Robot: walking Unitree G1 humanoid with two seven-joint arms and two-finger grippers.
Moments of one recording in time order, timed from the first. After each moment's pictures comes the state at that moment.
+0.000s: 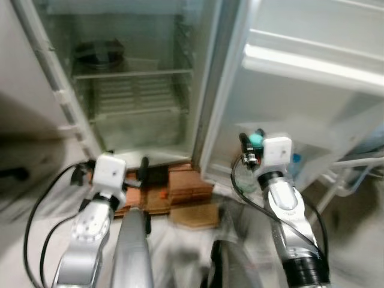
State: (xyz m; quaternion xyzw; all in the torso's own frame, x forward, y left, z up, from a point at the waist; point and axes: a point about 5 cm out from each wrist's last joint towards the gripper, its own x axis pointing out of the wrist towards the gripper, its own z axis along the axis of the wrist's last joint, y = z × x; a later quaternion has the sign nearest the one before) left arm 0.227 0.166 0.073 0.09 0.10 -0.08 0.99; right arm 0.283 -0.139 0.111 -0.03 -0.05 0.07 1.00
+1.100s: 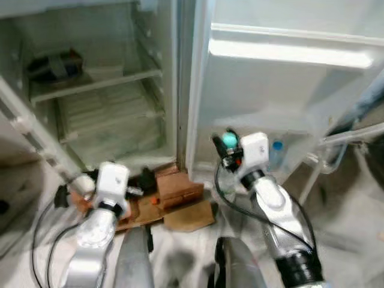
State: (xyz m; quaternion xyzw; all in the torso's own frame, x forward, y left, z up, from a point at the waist) left arm 0.236 0.158 0.079 0.09 0.08 -0.08 0.99; right arm 0.286 -0.113 0.108 -0.01 -0.04 0.19 0.98
